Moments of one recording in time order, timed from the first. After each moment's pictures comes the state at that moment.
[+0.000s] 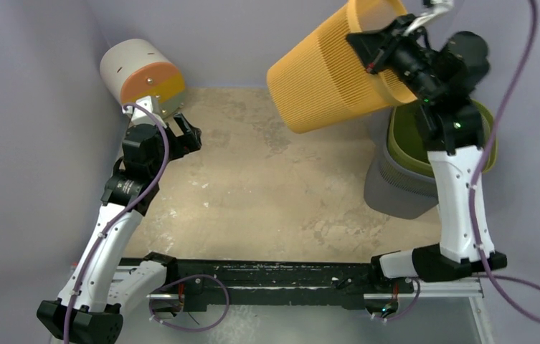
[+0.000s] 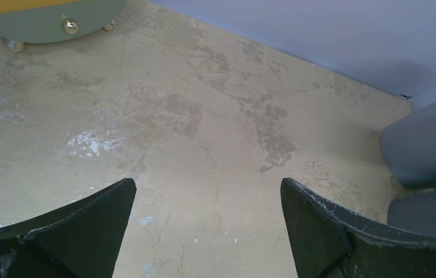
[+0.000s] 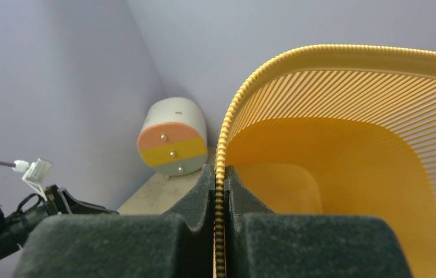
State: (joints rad) left arm -0.23 0.90 1.02 -0.41 -0.15 -0.47; right arm 0.16 1.33 1.98 -0.41 -0.40 0.35
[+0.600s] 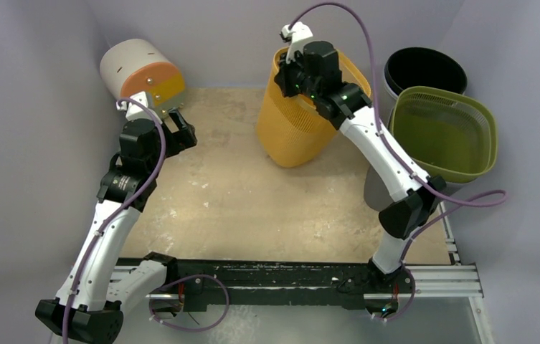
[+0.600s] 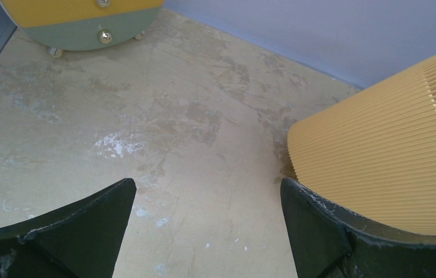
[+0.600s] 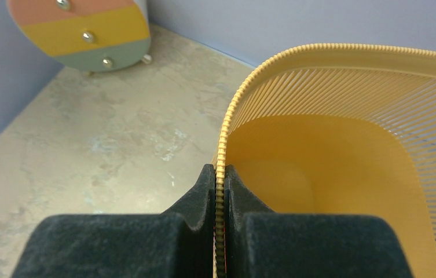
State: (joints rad) left arm -0.23 0.94 1.10 -0.50 -0.24 -0.47; right arm 0.57 1.76 2.01 -0.51 0.04 0.07
